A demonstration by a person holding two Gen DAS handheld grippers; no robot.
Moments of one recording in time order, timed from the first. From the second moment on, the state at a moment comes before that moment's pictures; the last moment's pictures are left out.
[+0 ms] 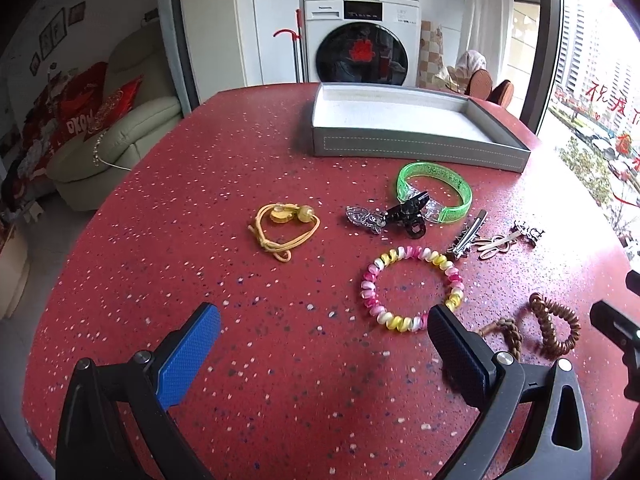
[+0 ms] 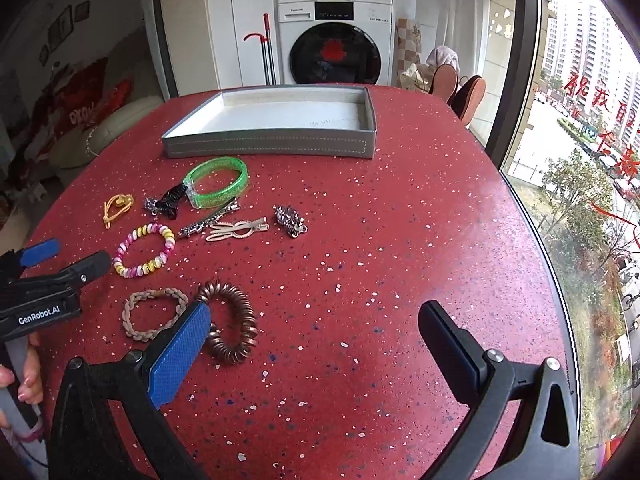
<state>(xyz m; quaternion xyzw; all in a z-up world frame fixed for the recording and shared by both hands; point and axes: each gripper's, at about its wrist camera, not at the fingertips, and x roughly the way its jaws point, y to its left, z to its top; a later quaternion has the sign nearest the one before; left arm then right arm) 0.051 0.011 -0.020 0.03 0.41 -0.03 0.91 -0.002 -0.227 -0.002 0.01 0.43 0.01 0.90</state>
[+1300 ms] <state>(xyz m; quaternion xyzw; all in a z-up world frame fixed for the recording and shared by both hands) 0.079 -0.015 0.000 0.00 0.43 -0.14 0.89 0.037 -0.235 0.008 0.07 0.47 0.12 0.87</state>
